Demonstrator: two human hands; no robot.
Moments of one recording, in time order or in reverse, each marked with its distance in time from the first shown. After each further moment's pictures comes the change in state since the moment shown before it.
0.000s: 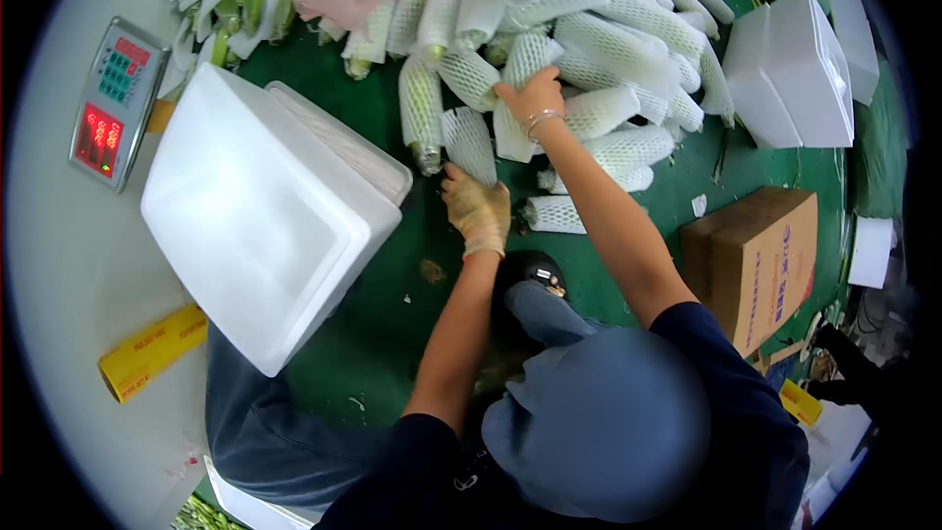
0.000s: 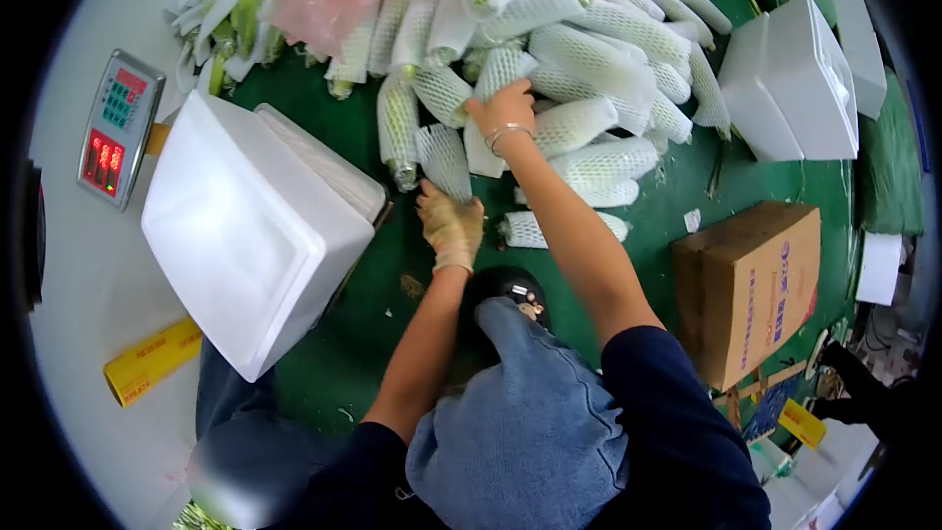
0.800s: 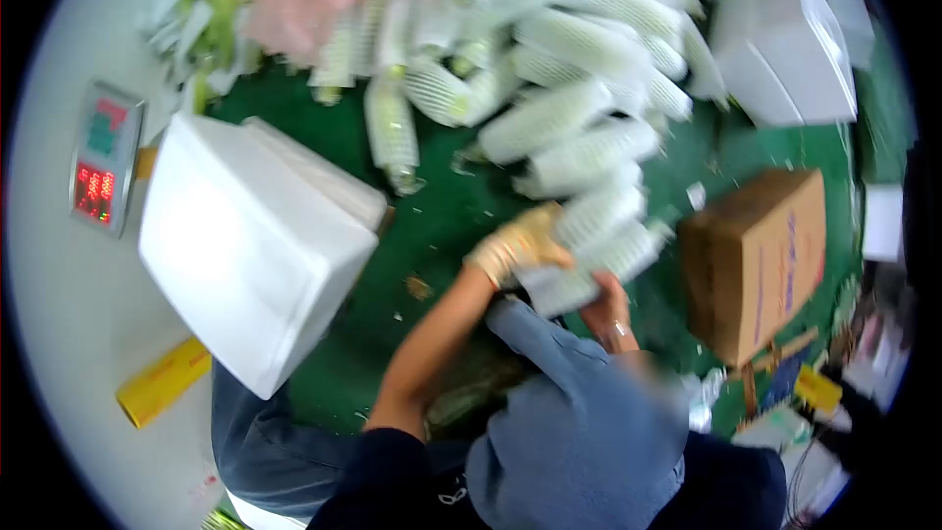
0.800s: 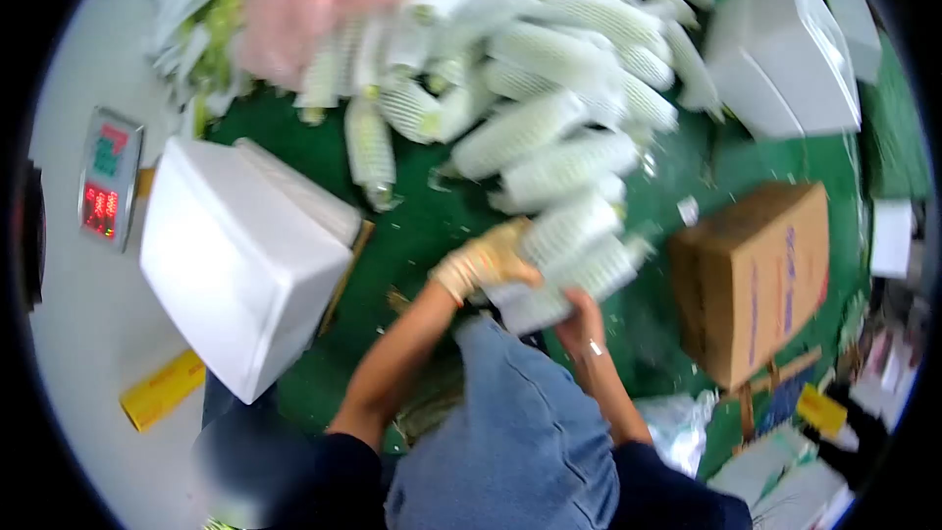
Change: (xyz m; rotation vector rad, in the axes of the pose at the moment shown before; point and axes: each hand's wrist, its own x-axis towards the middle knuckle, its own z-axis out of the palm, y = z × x) left_hand -0.030 0.032 0.033 -0.459 -1.181 0.724; right_hand -0.242 0.208 -0.048 1.687 -0.099 0.783
